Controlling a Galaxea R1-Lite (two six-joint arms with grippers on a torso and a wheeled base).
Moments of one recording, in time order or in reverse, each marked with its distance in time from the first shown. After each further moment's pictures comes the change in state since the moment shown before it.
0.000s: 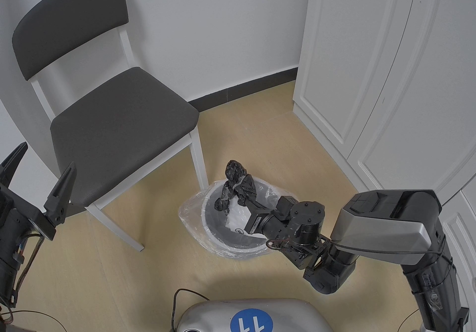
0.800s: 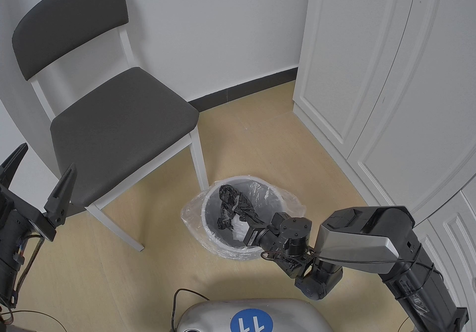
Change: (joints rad) left arm 0.000 -0.001 0.005 -0.001 -0.003 0.001; right arm -0.011 0.176 -0.103 0.000 -0.029 0.013
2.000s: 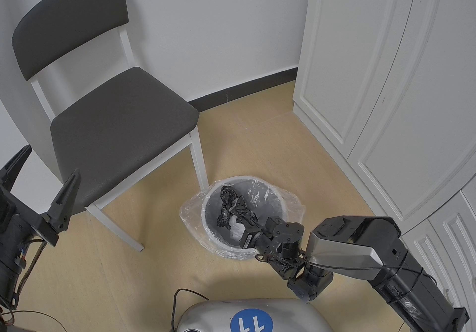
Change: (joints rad) left arm 0.001 -0.001 0.011 0.001 -0.044 0.001; right arm -0.001 0.103 -0.123 0.000 -0.010 -0.080
